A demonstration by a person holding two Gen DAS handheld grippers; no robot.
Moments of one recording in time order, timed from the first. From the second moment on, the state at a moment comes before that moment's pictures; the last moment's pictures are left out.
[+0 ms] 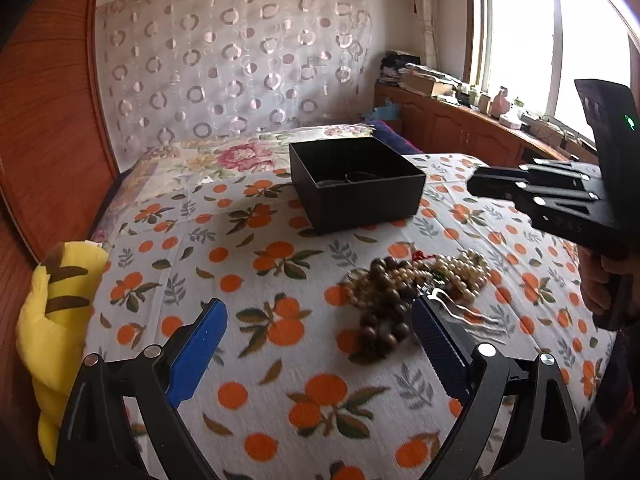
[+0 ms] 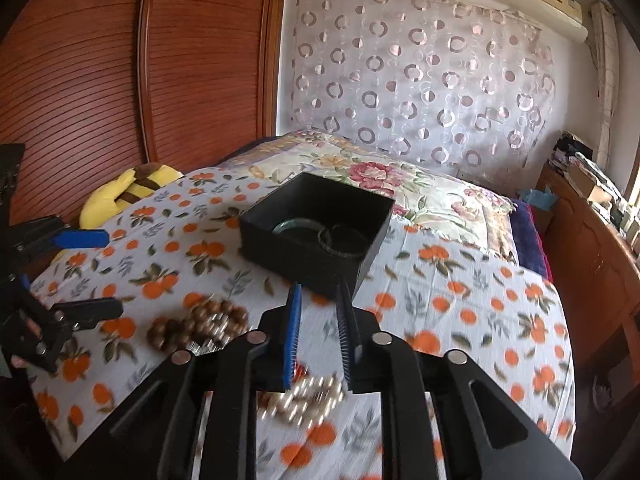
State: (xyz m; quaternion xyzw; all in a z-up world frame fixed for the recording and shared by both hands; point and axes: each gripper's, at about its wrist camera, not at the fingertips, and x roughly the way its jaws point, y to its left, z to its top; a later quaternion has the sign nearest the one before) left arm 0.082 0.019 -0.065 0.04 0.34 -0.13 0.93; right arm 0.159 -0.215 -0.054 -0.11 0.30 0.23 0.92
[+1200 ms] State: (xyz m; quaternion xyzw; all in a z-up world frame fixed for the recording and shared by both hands) left arm 0.119 -0.012 -0.105 0.04 0.41 -0.14 0.90; right arm 0.085 -0.264 -0.109 -0.03 0.35 0.24 0.91
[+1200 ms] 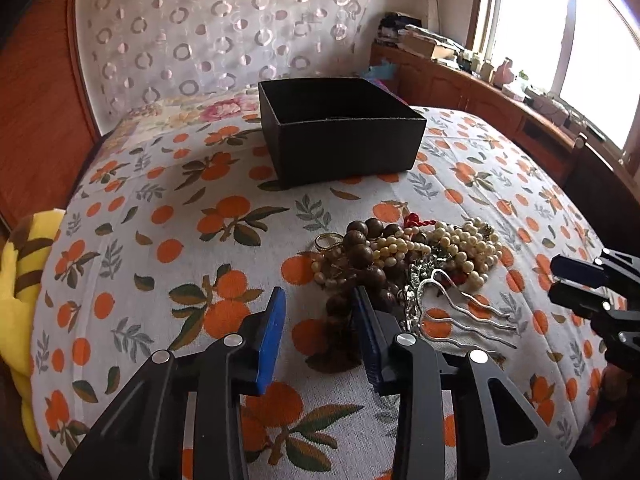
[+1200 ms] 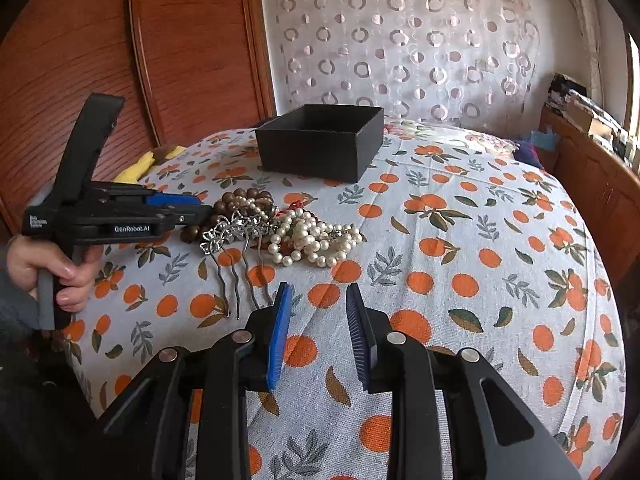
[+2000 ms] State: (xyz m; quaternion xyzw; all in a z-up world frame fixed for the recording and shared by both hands) left arm 0.115 -0.006 -0.109 0.03 0.42 -0.15 0.90; right arm 0.088 -0.264 -0.112 -0.03 0.35 0.23 0.91
